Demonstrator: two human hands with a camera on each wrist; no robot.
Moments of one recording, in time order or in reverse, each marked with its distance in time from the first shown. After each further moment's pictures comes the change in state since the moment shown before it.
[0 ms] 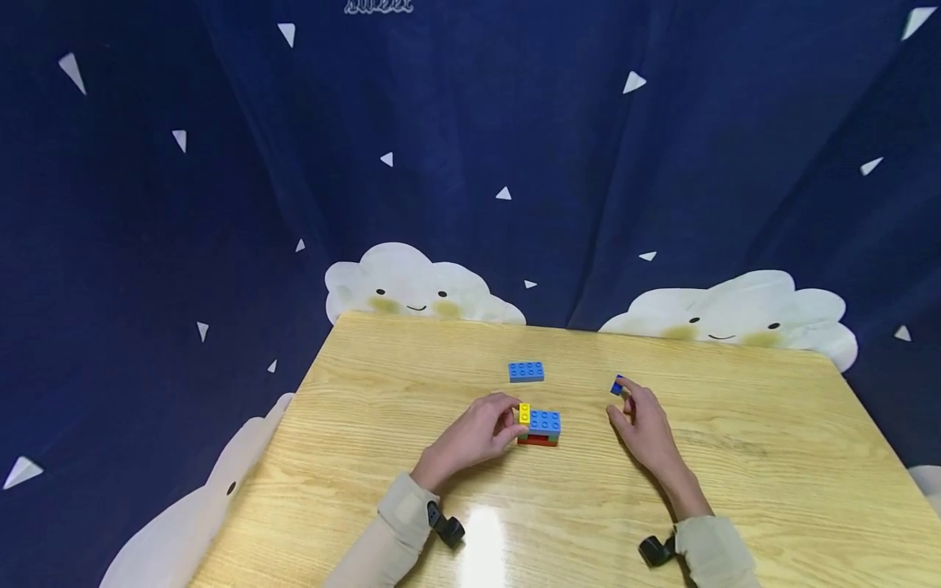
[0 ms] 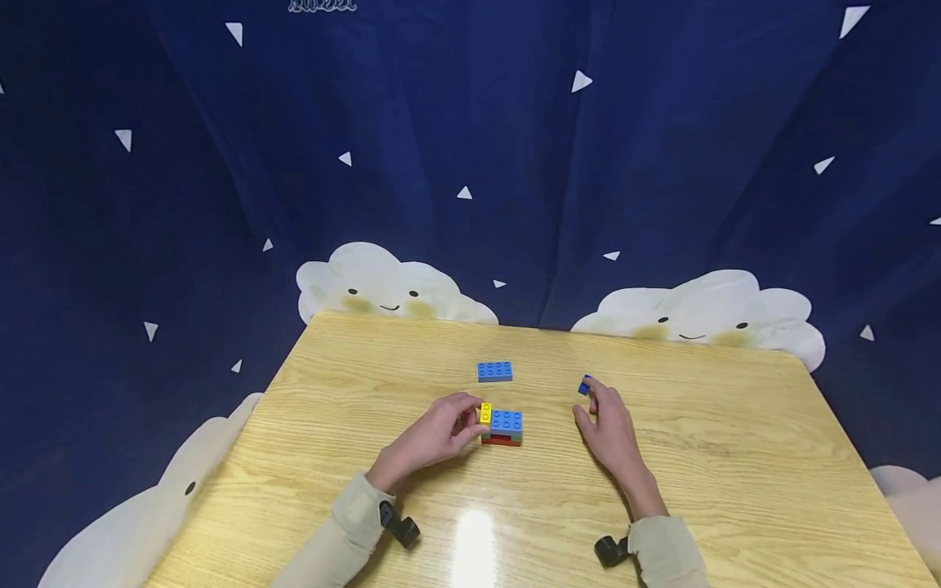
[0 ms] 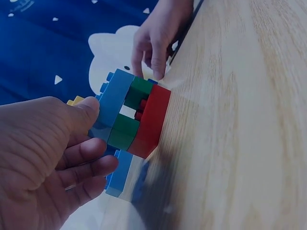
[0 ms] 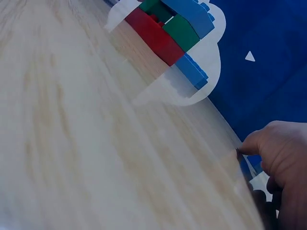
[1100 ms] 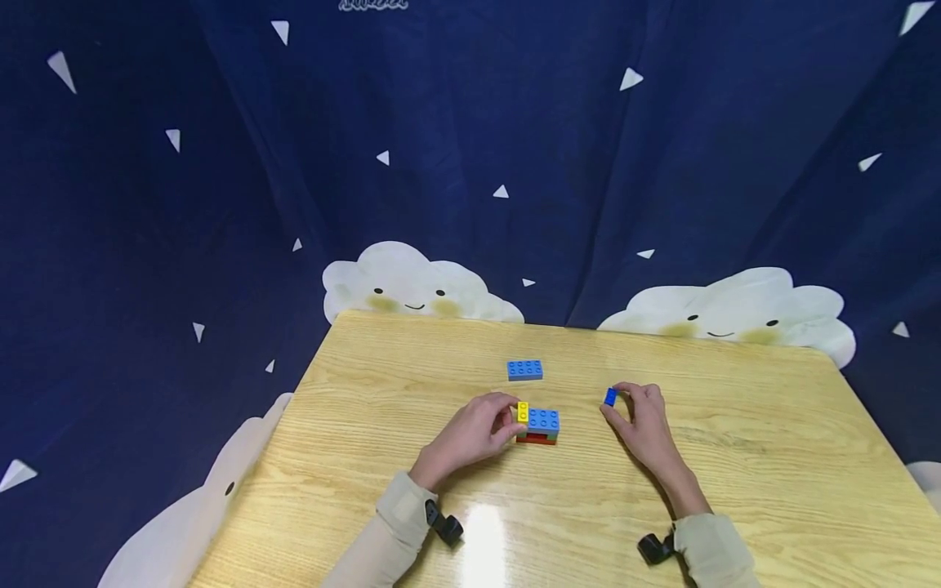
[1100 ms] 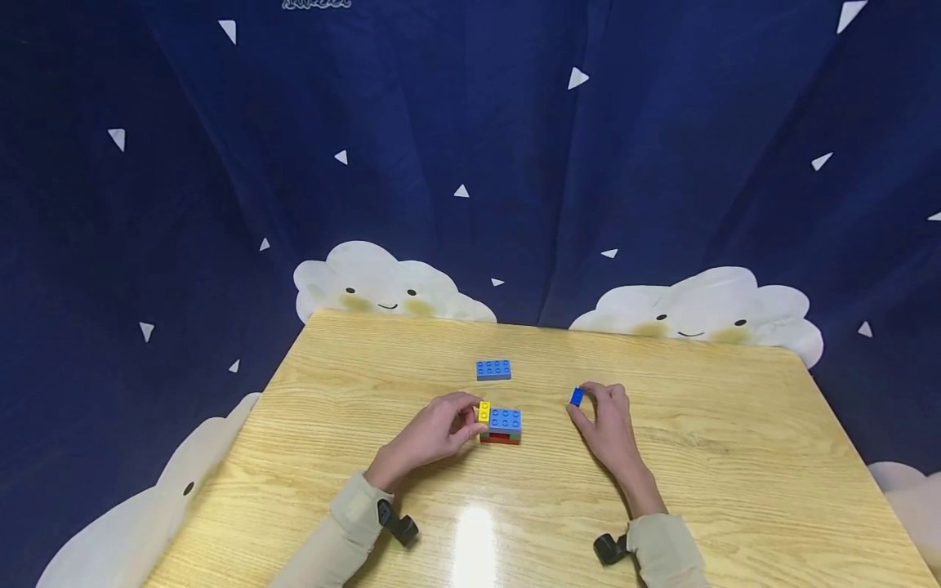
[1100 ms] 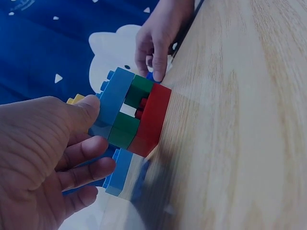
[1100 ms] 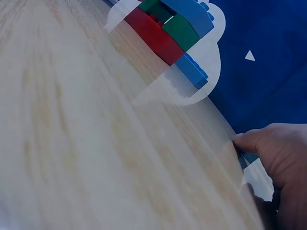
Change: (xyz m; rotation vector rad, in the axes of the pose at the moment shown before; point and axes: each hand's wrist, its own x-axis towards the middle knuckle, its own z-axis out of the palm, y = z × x) left_hand 0.000 0.002 -0.002 0.010 -0.002 -0.044; right_hand -0.004 0.004 0.002 -0.011 -0.005 0.027
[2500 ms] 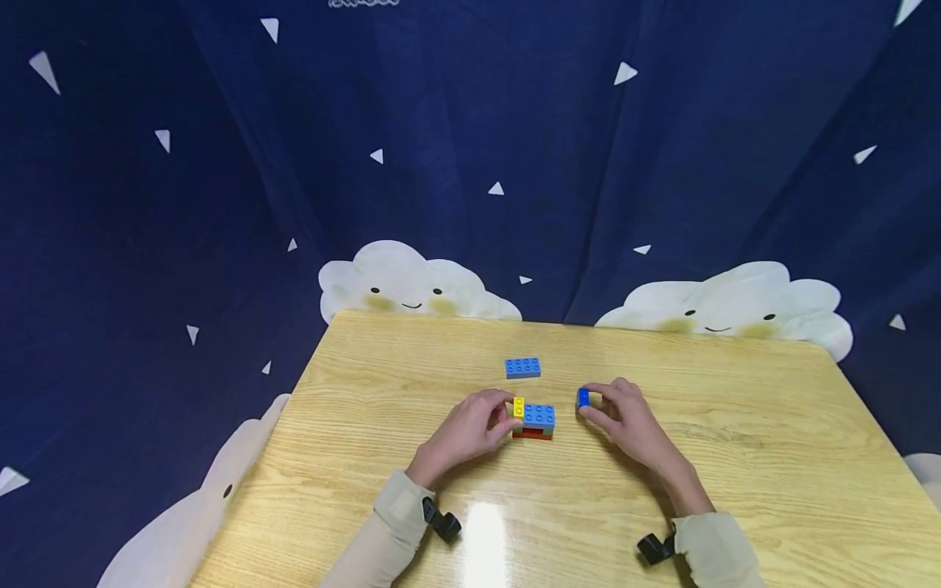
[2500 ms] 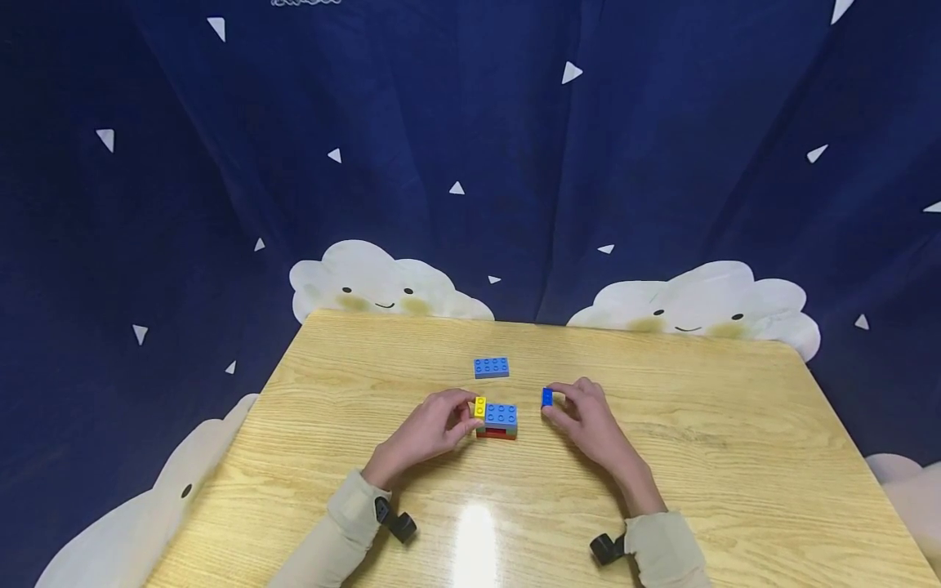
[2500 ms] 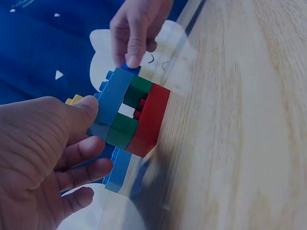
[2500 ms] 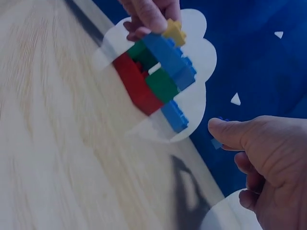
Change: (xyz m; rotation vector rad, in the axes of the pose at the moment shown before) left_hand 0.001 -0.005 0.001 0.030 0.012 -0.023; right_hand 0.007 -0.047 -0.018 0.060 -0.262 -0.019
